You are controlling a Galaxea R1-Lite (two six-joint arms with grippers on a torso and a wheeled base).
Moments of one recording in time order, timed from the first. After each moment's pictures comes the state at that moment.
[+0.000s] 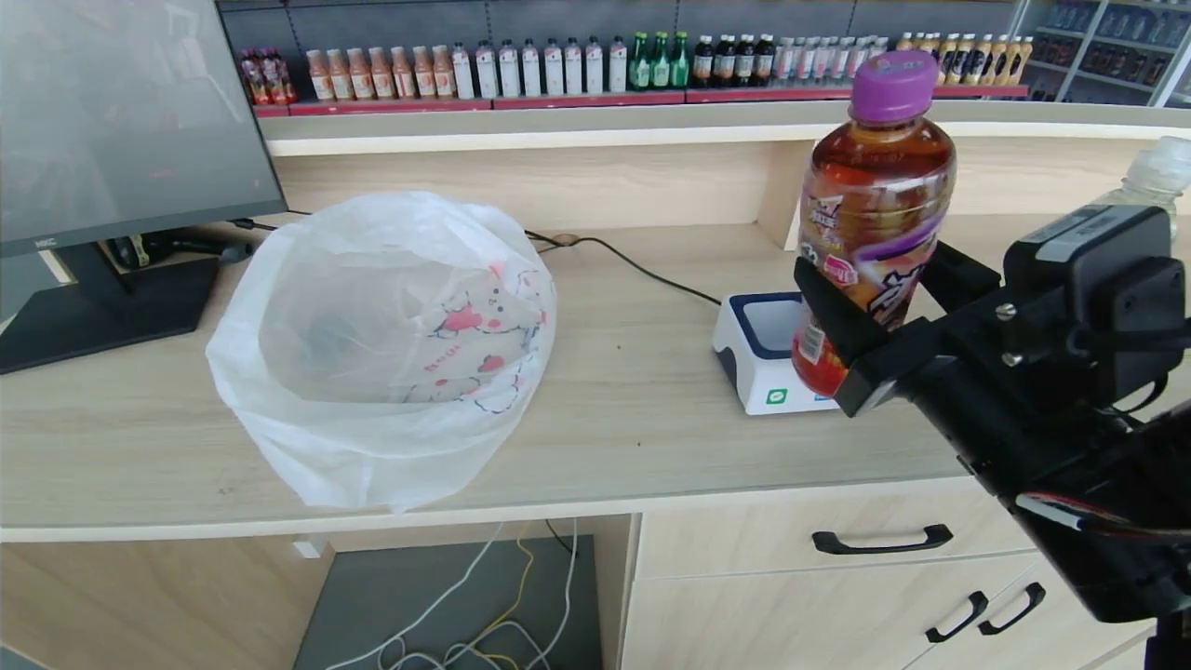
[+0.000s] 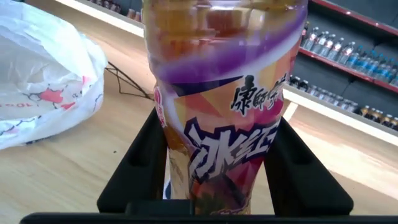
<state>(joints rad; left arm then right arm) 0.00 0.00 0.00 0.00 0.00 0.00 0.71 1.59 -0.49 -1.57 -0.27 -0.59</state>
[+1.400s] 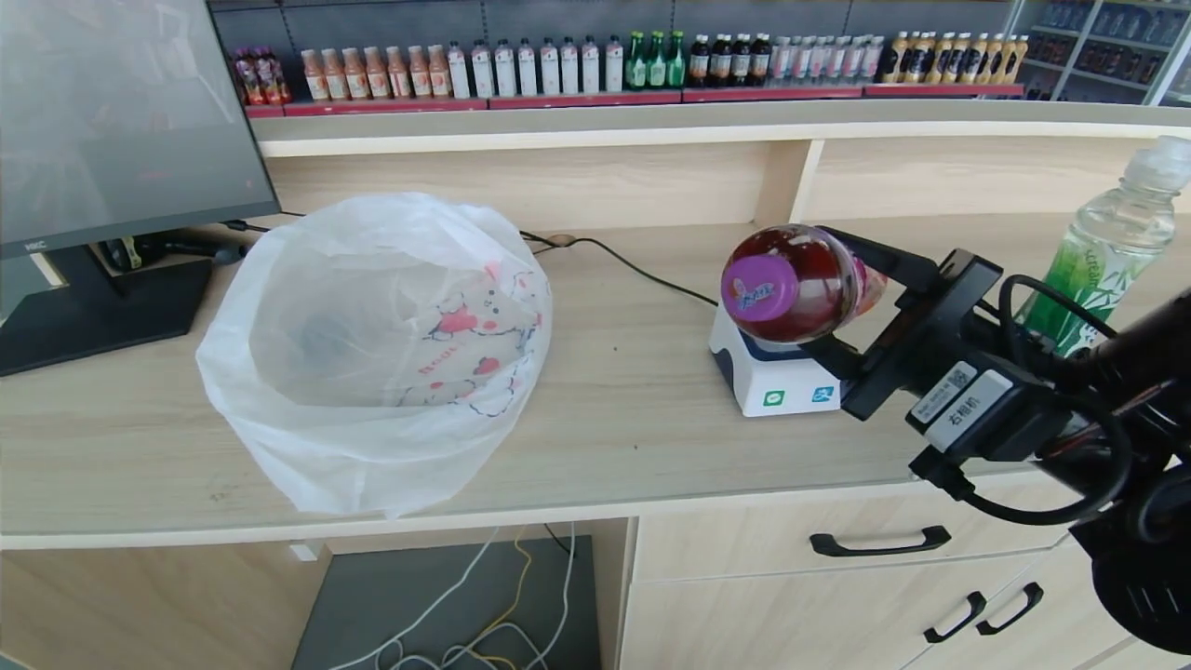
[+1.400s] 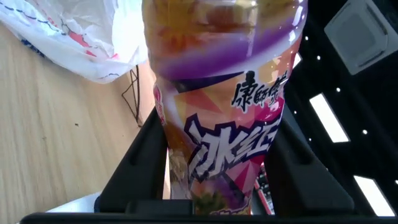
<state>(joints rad) 0.00 0.00 0.00 0.00 0.00 0.00 0.40 1.71 -0.59 -1.57 0.57 -1.15</state>
